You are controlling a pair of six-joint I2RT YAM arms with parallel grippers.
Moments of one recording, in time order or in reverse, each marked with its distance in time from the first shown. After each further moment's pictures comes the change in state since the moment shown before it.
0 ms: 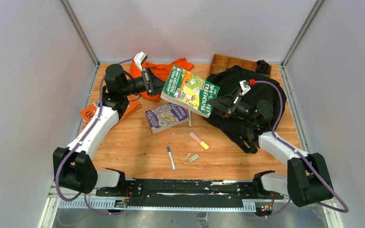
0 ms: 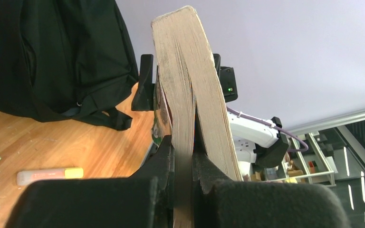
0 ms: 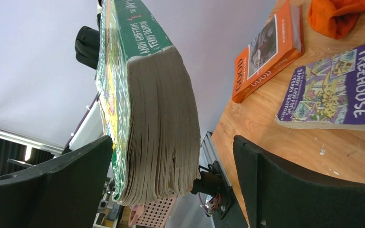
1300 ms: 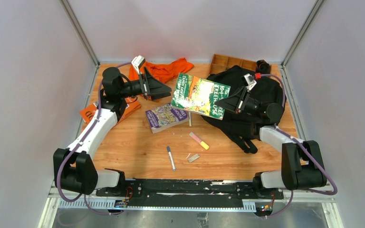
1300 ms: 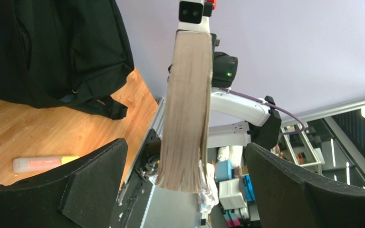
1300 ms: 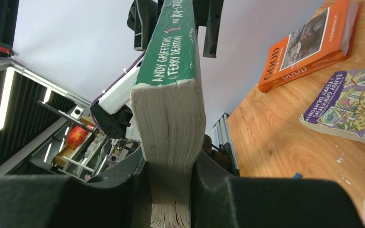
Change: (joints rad) left arm 0.047 -0.014 -0.061 0.052 0.089 -0.037; right arm -0.129 0.153 0.035 0.493 -0.278 0.255
